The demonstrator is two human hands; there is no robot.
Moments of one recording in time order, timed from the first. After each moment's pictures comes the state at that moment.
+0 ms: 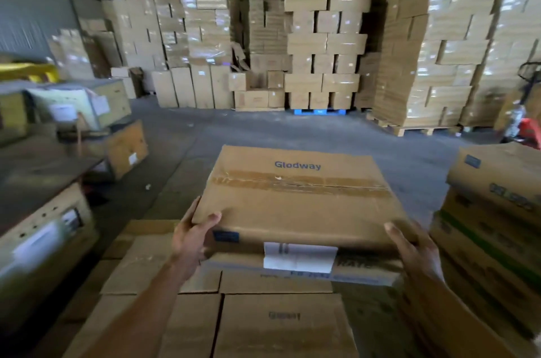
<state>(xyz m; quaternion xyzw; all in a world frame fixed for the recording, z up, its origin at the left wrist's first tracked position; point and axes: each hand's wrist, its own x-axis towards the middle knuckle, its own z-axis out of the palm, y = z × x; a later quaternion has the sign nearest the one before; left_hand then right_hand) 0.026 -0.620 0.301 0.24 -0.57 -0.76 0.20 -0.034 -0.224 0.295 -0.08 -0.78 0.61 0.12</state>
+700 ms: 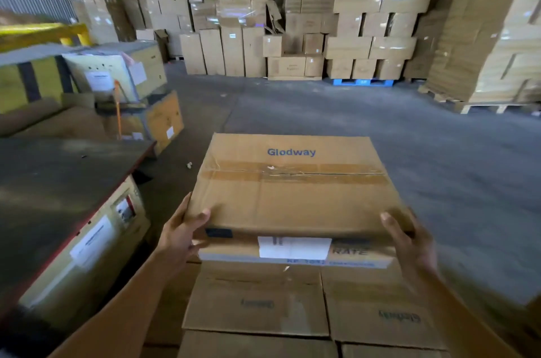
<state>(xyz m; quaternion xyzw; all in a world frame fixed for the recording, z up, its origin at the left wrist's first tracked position) -0.091 -1.057 0.246 0.26 -0.56 -0.77 0.13 -0.194 -0.654 0.233 0.00 -0.80 0.60 0.10</state>
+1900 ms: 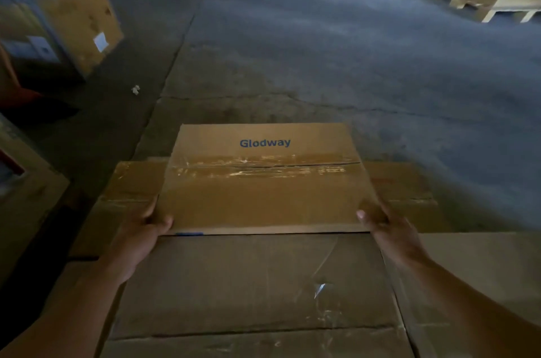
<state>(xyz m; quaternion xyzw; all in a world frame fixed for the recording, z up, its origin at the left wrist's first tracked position) -0.351 -1.223 -0.140 0.37 -0.76 -0.53 -0.03 -0.455 -0.795 -0.148 -0.04 -0.93 0.35 -0.08</state>
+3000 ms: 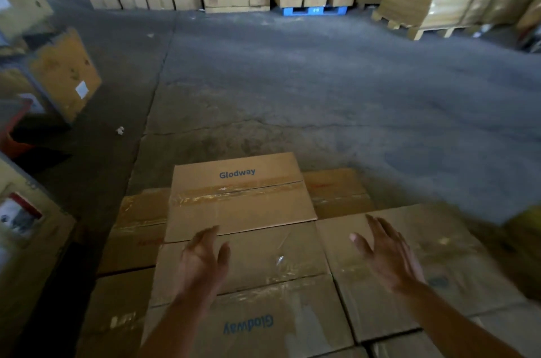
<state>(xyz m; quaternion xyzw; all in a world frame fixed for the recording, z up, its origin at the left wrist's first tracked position) -0.252 -1.069 -0.001 0.16 -0.93 -0.32 0.07 -0.297 -0.733 0.026 -0.06 -0.99 0.15 -0.06</state>
